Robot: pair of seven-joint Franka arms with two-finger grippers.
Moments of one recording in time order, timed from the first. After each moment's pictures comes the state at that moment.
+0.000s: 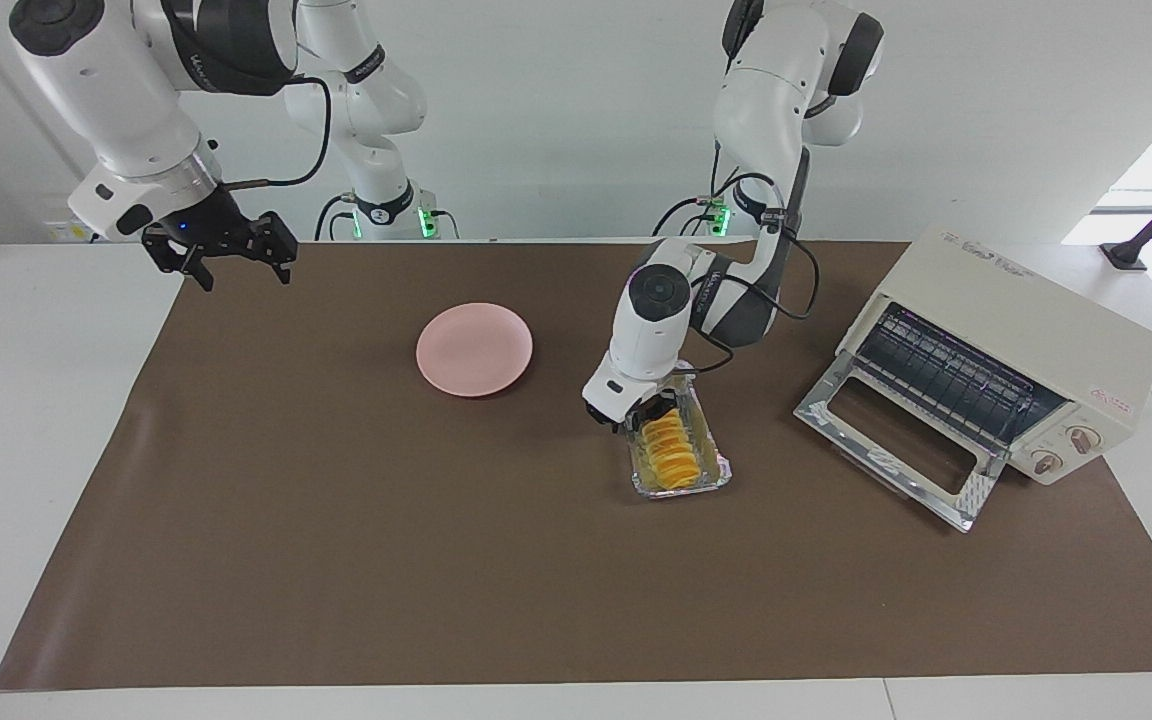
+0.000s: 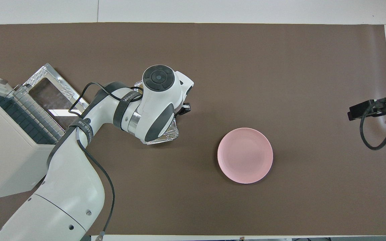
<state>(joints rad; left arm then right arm) -0.53 0.51 -0.09 -1.62 -0.02 2.04 -0.68 -0.05 -0.04 0.00 -1.71 -0.01 1.58 -0.14</state>
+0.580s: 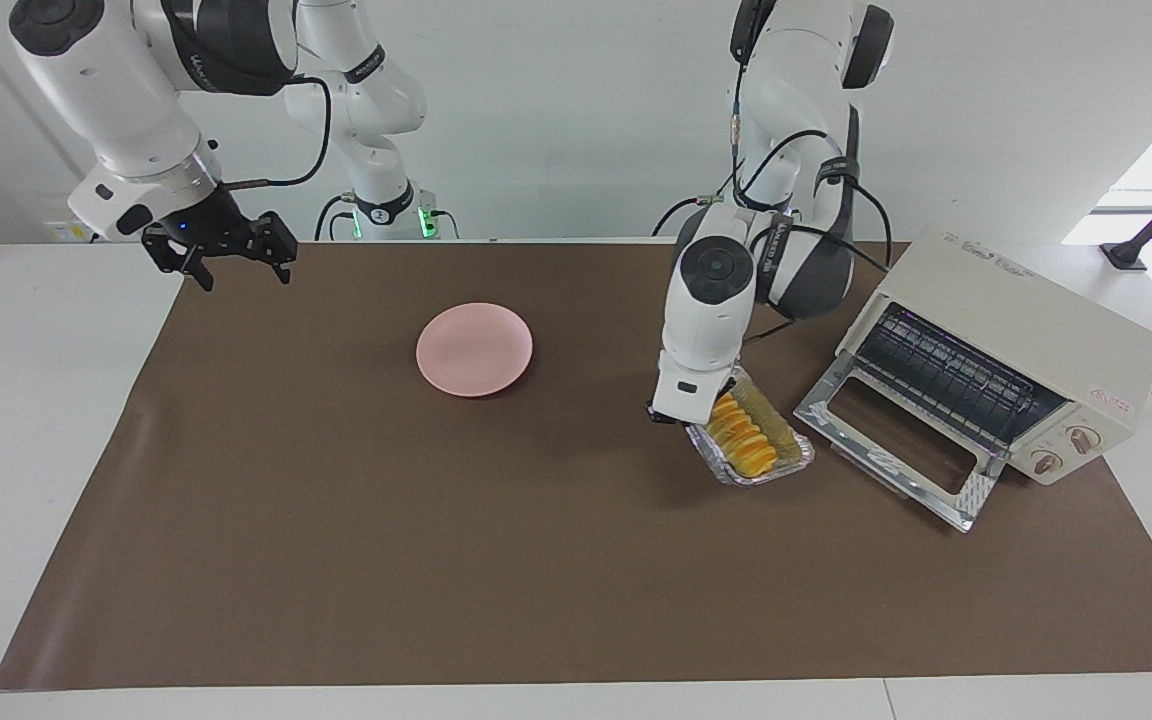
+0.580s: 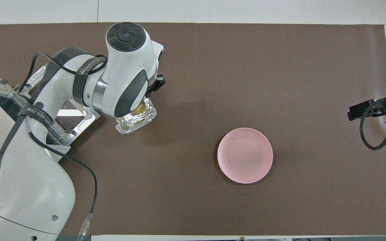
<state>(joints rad) -0.53 0.48 0.07 -1.41 0.03 1.80 -0.85 -0.05 -0.04 0.00 -1.71 -0.01 1.58 -0.14</state>
